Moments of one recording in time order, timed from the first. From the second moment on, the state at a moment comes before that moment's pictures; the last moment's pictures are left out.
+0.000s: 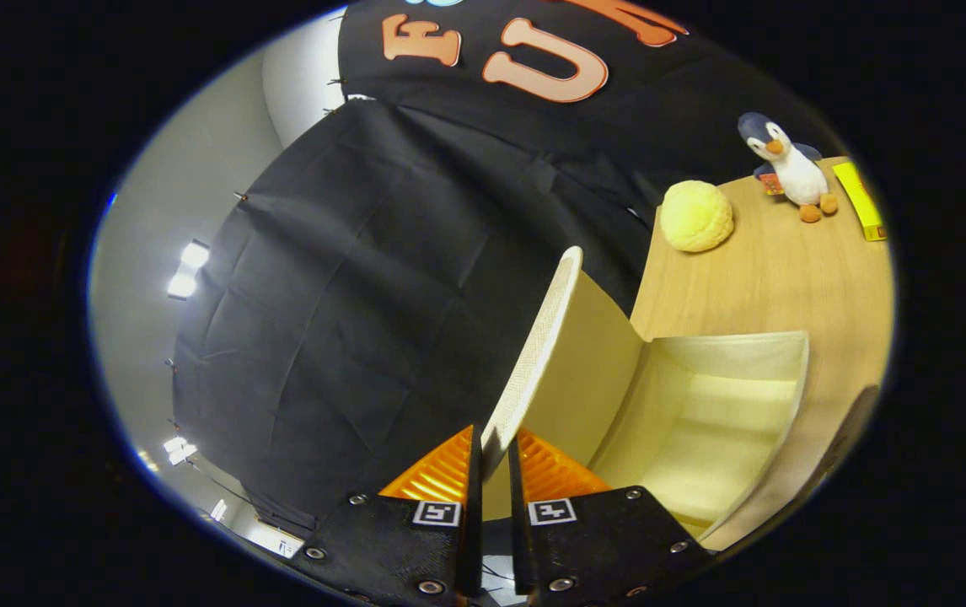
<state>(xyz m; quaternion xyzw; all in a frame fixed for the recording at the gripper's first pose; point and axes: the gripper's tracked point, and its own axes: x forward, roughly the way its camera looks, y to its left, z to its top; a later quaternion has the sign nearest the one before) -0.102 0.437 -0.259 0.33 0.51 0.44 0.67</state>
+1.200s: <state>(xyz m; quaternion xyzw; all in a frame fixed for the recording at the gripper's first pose) -0.120 0.299 -0.406 0.09 0.58 0.28 0.76</state>
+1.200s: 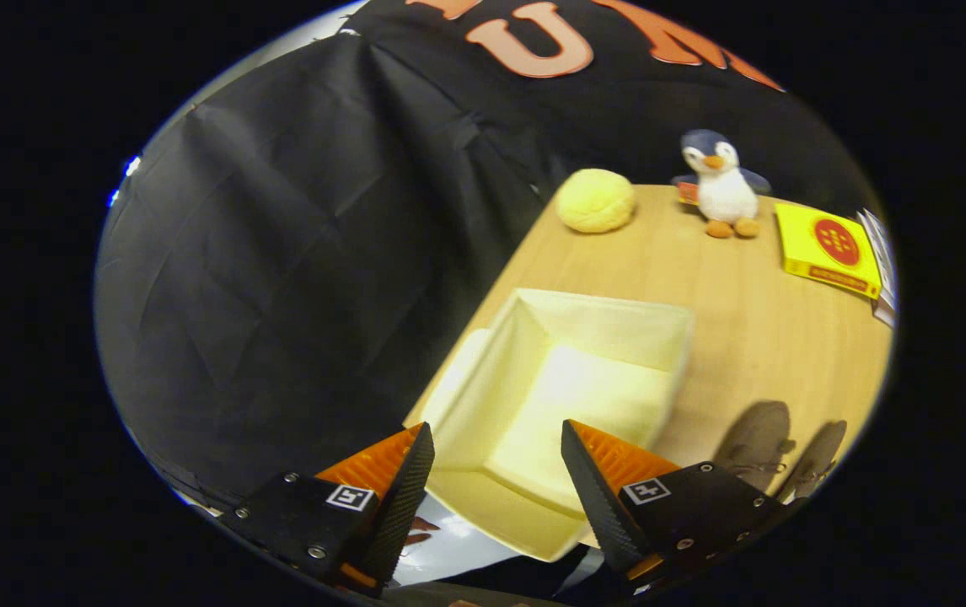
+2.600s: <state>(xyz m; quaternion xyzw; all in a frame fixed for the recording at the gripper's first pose) -0.111 0.076 -0.579 -0.17 0.54 0.11 0.82</state>
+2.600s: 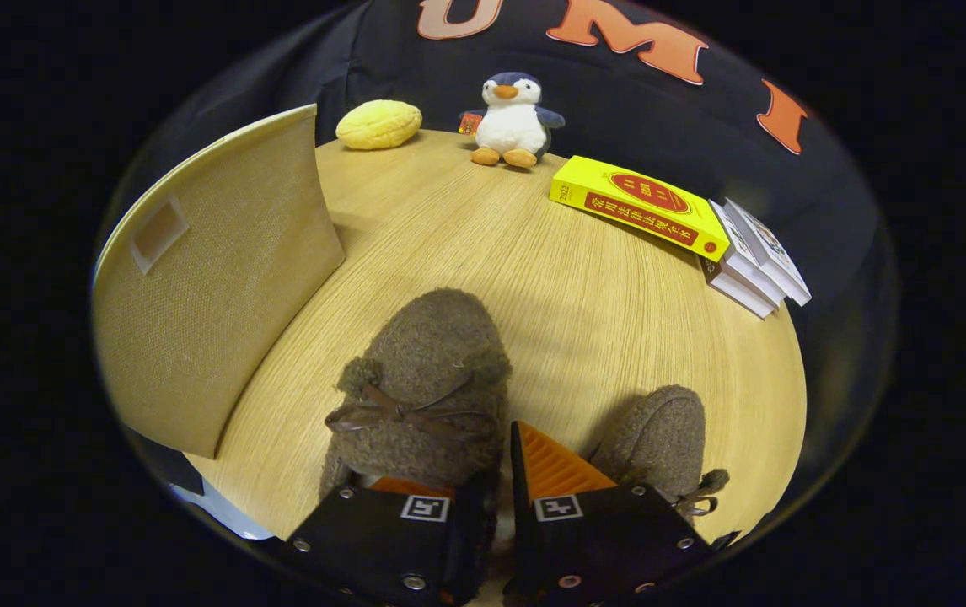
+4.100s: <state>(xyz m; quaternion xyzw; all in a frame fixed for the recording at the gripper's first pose) -0.079 0.317 -0.400 0.02 0.54 0.16 0.83</state>
